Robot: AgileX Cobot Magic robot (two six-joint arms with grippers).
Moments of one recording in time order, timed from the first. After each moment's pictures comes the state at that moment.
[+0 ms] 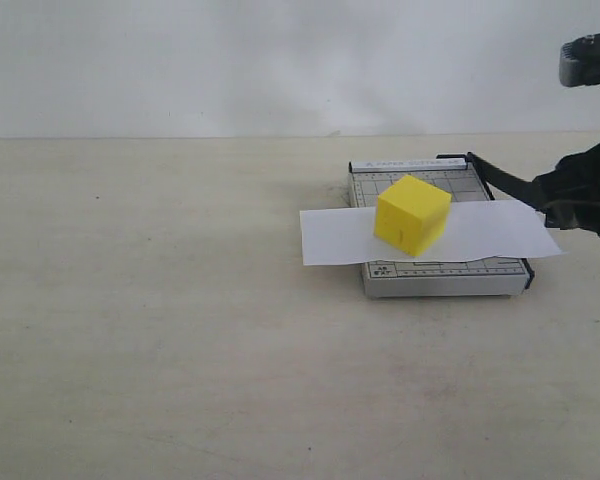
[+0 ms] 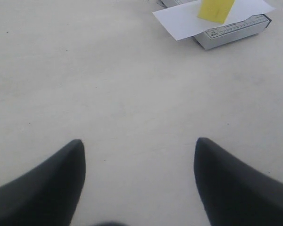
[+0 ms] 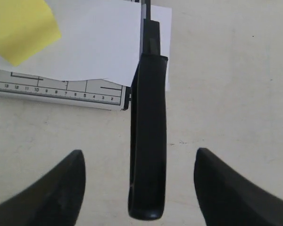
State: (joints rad) left arm -0.60 0.34 -0.52 0.25 0.91 0.20; right arm 0.22 1.36 -0.95 -0.25 0.75 0.17
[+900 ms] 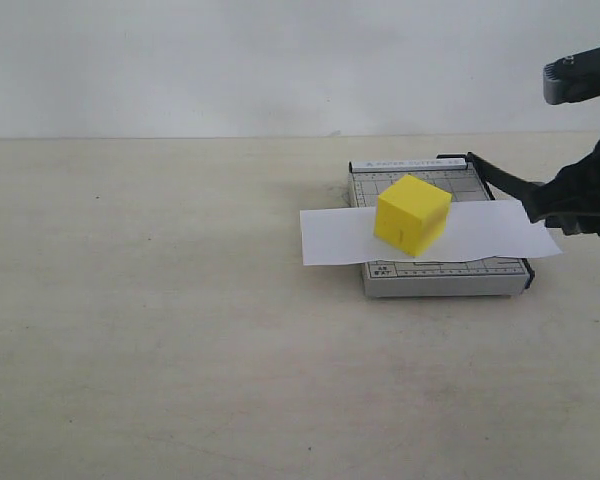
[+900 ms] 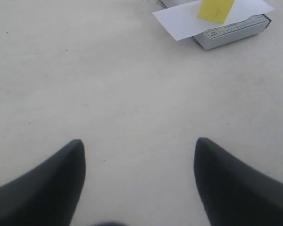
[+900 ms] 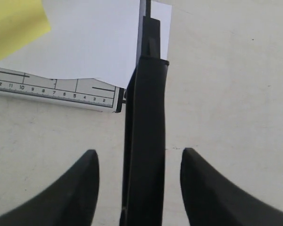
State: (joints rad) left arm -0.60 0.34 -0.52 0.25 0.91 0.20; right arm 0.22 1.41 -0.95 -0.29 0.72 0.16
